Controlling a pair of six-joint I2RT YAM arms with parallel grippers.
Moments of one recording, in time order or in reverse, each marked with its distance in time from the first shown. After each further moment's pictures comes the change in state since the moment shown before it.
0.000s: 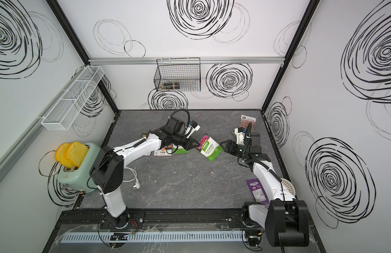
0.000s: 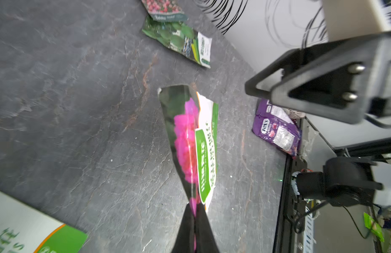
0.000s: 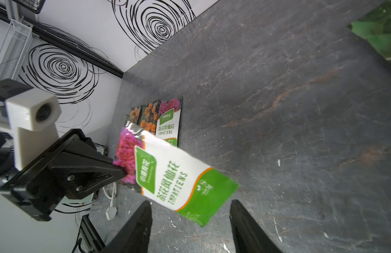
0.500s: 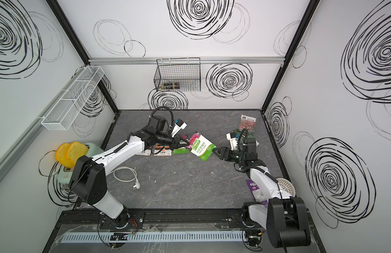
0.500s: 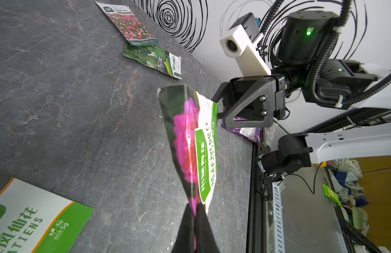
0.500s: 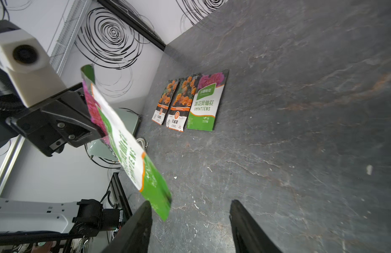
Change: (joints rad) left arm 0.114 -0.144 -0.126 0.011 0.225 0.082; right arm 0.068 -0.012 -0.171 0.254 -0.222 0.005
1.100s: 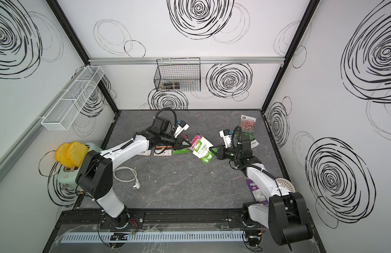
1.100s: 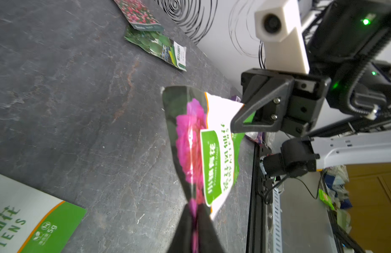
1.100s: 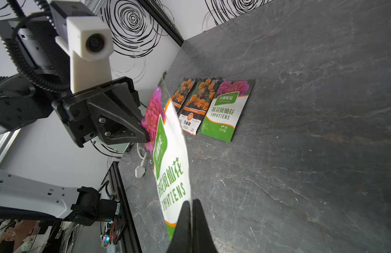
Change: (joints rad) left arm 0.003 0.077 0.014 0.069 -0.034 -0.133; right arm 0.091 0.034 0.061 0.051 0.042 -0.026
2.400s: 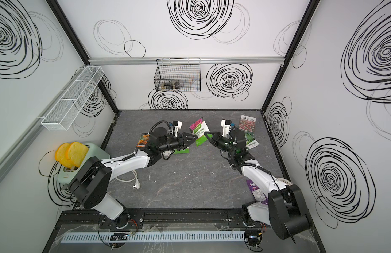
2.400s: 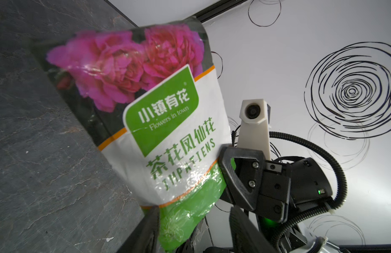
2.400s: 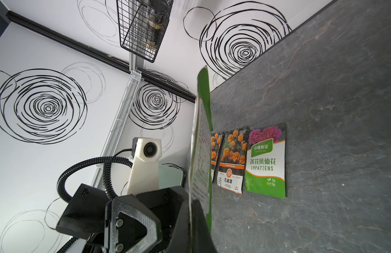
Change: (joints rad) left arm -0.126 -0.106 -0.337 0.802 -0.244 -1.005; right arm 0.136 0.062 0.053 0.366 0.263 0.635
